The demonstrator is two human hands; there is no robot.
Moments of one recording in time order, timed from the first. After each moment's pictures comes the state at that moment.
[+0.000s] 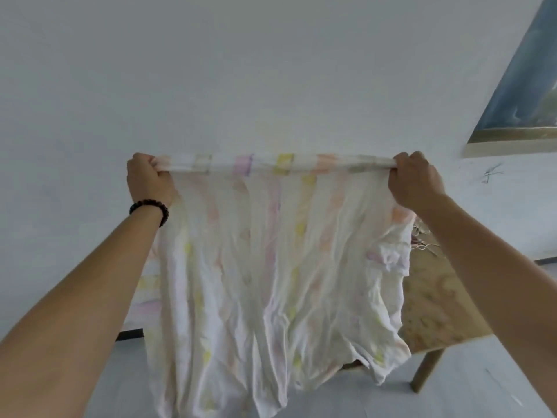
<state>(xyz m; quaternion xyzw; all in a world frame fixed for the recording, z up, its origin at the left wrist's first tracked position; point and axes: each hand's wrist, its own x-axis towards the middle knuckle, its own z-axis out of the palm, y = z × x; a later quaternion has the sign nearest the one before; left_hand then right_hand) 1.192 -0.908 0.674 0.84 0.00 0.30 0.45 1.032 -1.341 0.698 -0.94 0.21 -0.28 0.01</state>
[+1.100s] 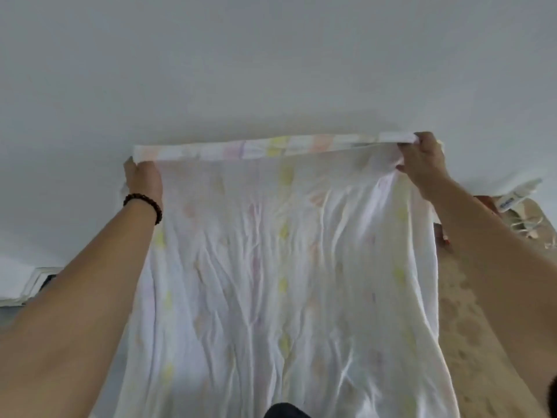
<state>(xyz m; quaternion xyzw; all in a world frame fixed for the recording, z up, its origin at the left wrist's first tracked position) 1.438 -1.011 0.525 0.74 0.28 0.10 0.60 1.377 -1.488 0.509 -0.80 0.28 -0.15 0.51</state>
